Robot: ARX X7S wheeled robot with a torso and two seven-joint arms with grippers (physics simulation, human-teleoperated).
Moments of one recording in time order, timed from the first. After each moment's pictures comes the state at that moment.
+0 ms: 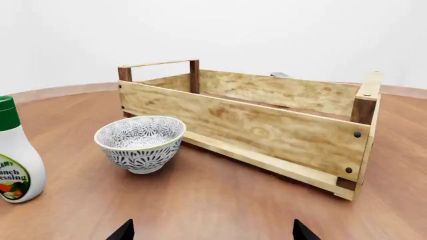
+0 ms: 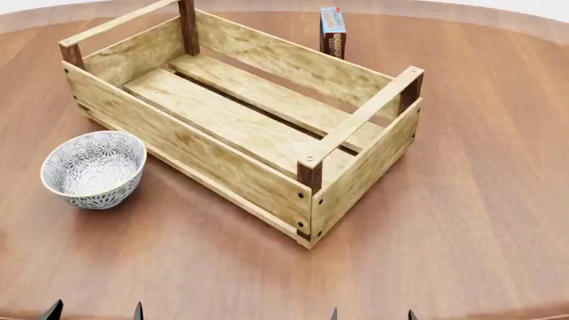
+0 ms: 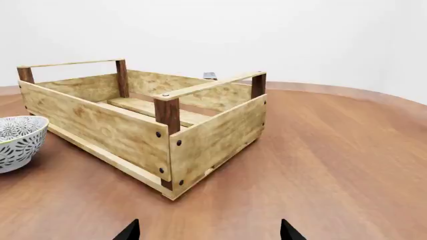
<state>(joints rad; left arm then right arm) 0.00 0.00 0.00 0.00 0.00 0.00 0.00 0.00 0.00 0.00 0.00 0.00 0.00 0.00</state>
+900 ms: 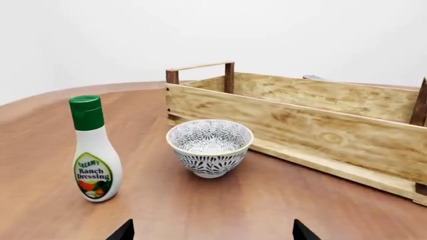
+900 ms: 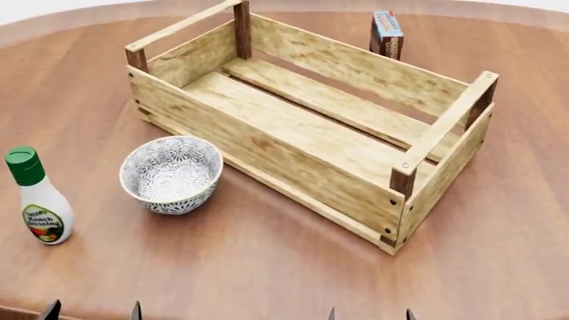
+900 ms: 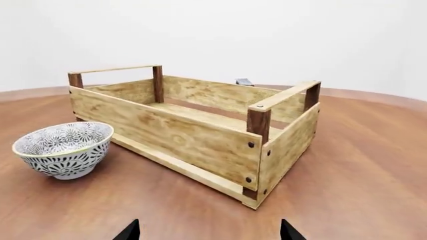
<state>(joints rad) 0.00 -0.08 0.09 0.01 -0.08 0.00 -0.10 0.00 0.08 -0.10 -0.01 0.07 -0.01 0.09</state>
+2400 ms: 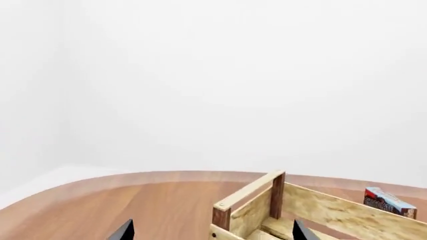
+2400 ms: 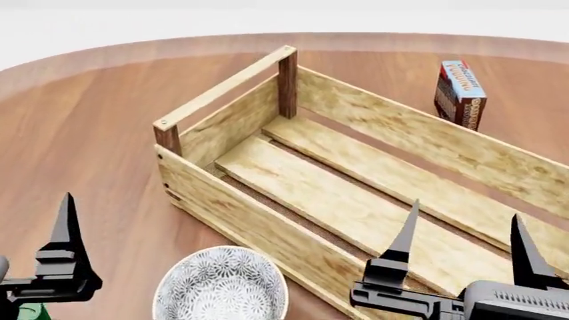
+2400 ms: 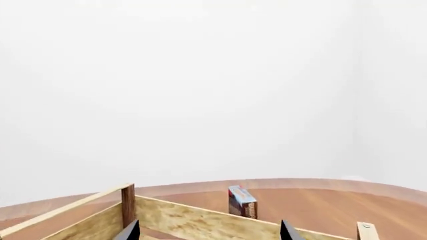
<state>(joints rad) -0.14 -0.21 0.02 0.62 -0.30 -0.50 -0.22 0.10 0.21 0.00 -0.57 0.21 0.37 0.28</state>
